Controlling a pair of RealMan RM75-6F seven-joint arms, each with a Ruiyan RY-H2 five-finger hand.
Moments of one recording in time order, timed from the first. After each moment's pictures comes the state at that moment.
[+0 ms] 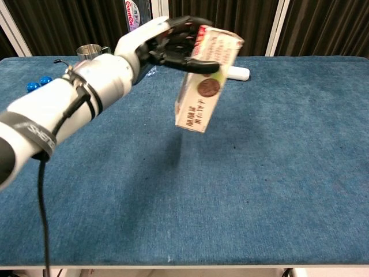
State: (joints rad) left arm -0.86 -1.90 -0.34 -1.25 1.25 1.03 -0.52; right arm 0.07 -1.12 0.06 -1.53 -1.49 1.46 0.06
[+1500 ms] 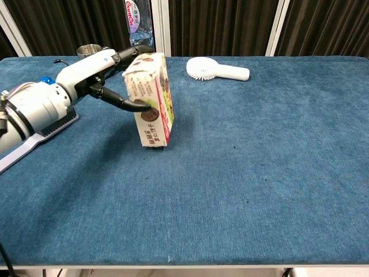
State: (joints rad) left arm -0.75 -1.78 -0.14 -1.06 1.47 1.08 -0.59; right arm 0.07 -1.13 0.07 -1.54 -1.49 1.48 0.07
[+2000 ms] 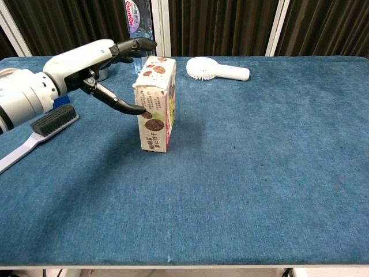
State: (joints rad) left arm -0.73 -1.63 -0.14 -1.35 1.43 1.06 -0.31; right arm 0.07 -1.14 0.07 -1.51 -1.49 1.47 0.10
